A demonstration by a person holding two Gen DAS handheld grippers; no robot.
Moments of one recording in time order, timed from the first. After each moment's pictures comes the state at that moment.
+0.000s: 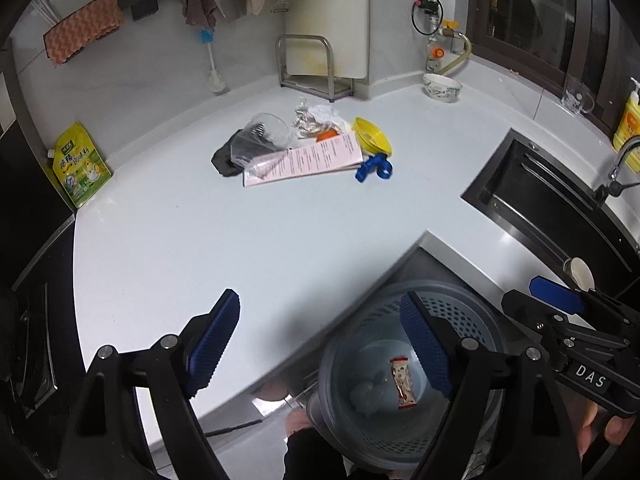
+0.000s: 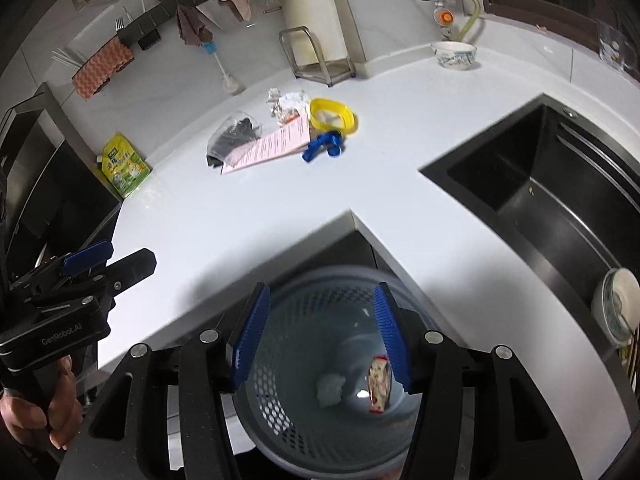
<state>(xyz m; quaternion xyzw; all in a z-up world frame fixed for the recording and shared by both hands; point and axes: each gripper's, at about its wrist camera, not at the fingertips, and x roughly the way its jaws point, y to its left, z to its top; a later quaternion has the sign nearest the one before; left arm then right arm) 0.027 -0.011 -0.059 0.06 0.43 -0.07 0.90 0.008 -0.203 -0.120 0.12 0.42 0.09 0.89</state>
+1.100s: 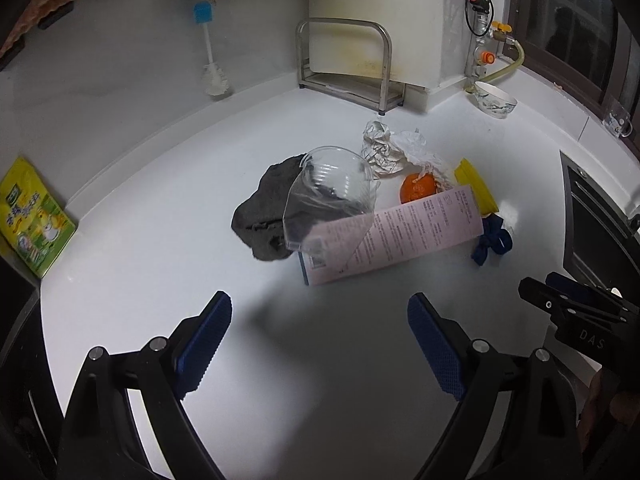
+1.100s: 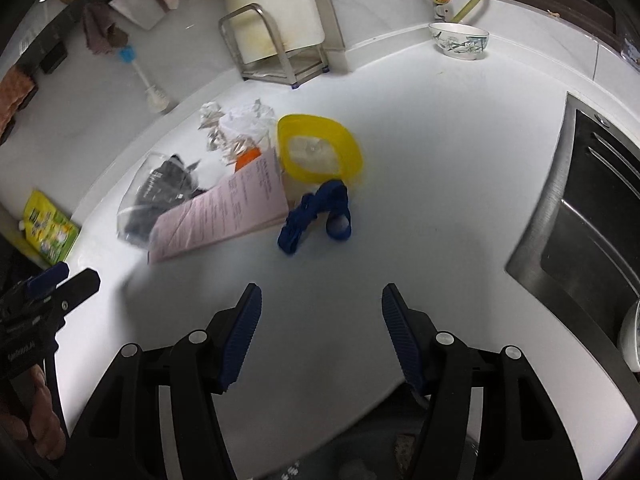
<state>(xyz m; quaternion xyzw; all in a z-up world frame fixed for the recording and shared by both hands) 0.223 0.069 -0.099 0.07 0.44 -0.11 0.89 0.197 -0.155 -0.163 0.16 0.44 0.00 0.88</state>
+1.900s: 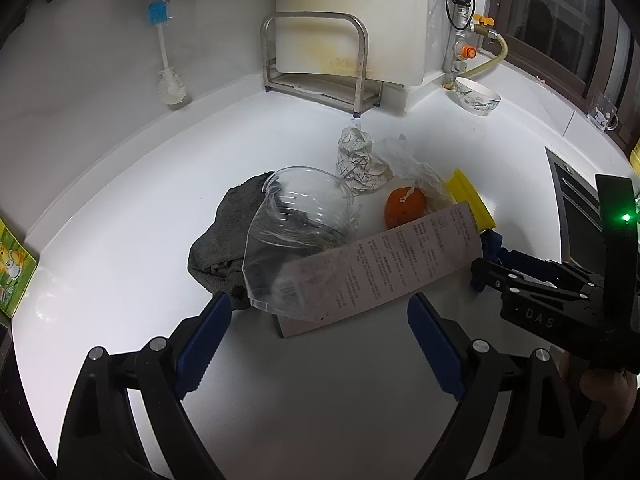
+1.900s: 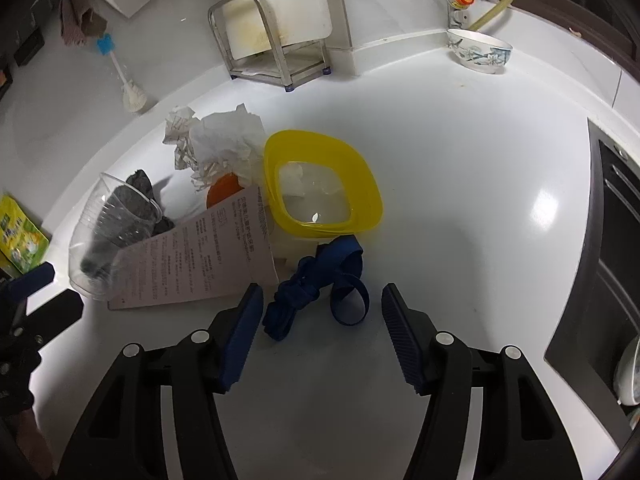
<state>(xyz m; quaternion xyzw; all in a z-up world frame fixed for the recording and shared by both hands) 0.265 0.053 -0.113 0.08 0.44 -0.16 0.88 0.267 -0.148 -0.182 0.11 0.44 -0.02 0.89</state>
